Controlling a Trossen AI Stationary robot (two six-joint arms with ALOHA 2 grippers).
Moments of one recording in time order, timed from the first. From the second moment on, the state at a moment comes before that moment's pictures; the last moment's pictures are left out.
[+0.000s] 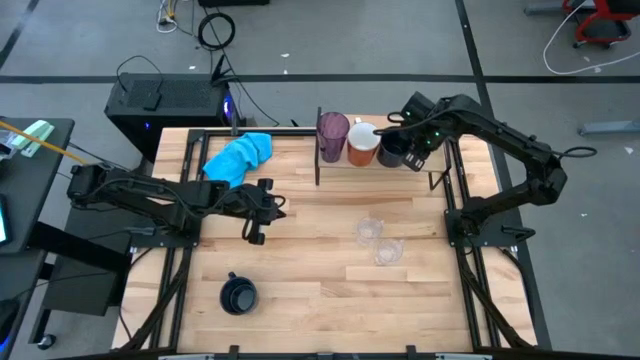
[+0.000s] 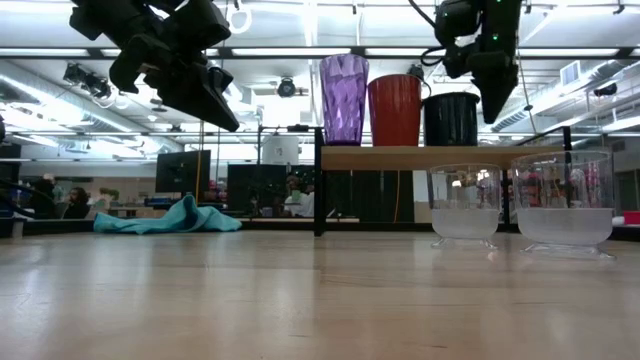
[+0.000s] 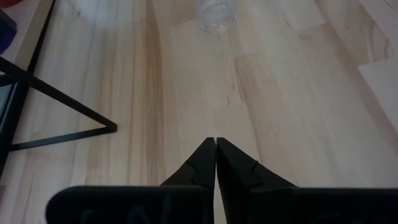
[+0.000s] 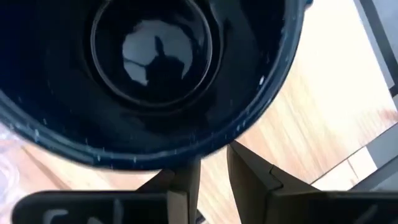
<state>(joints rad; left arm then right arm) -0.03 1.16 0.68 -0.21 -0.12 0.25 -0.67 1.33 1.35 -1.38 0.13 -0.05</state>
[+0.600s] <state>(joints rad) -0.03 1.16 0.68 -0.22 -0.12 0.27 -0.54 1.23 1.39 -1.48 -0.10 0.11</state>
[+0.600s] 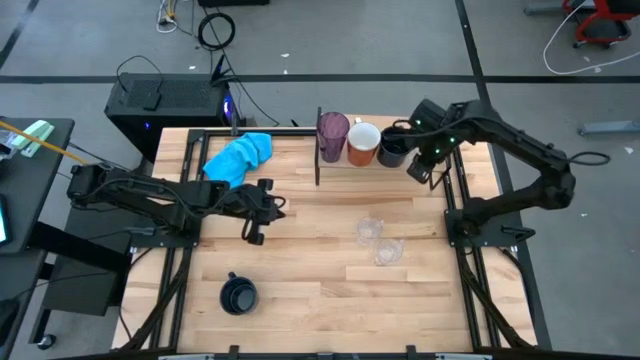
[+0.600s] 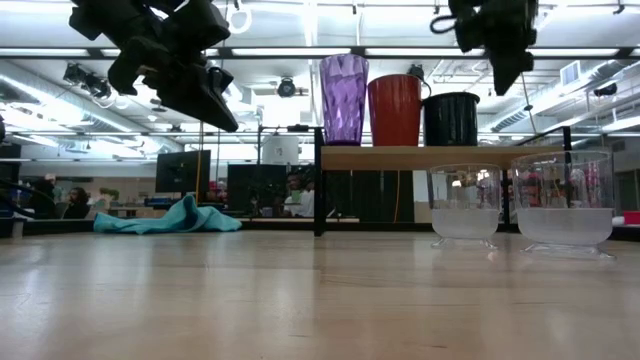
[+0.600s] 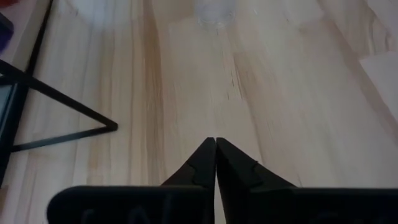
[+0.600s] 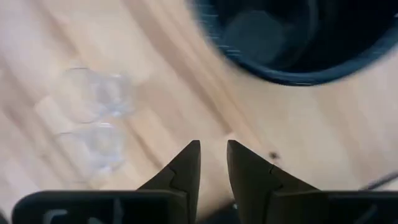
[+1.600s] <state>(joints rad) -0.24 1.08 0.69 -0.37 -0.12 -0.09 0.00 1.51 1.39 -0.67 -0.01 -0.09</state>
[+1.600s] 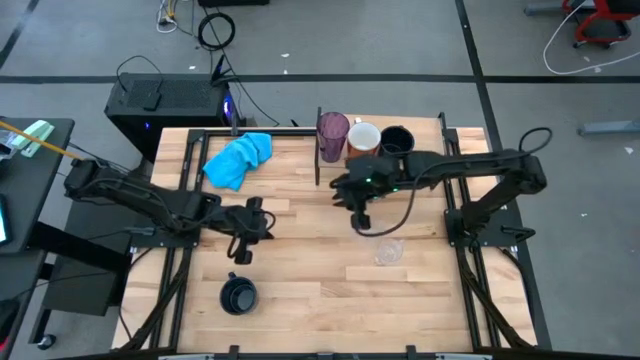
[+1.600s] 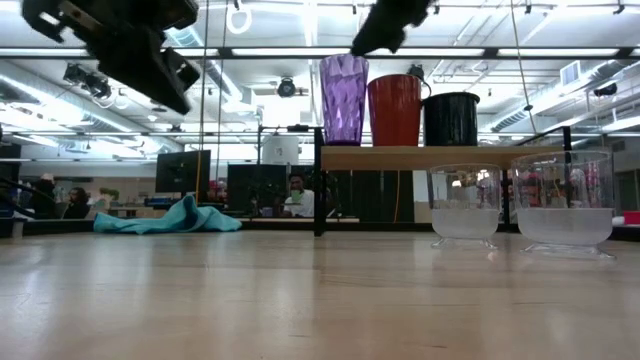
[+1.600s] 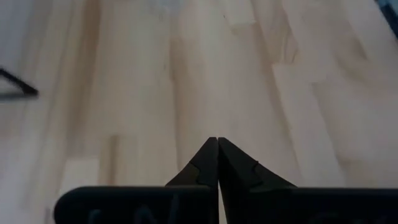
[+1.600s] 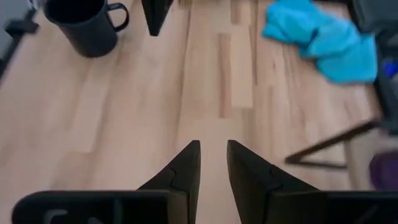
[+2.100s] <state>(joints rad) -0.38 1.08 0.86 -0.86 -0.02 -0.63 -0.09 1.65 1.39 -0.55 -0.03 -0.34</state>
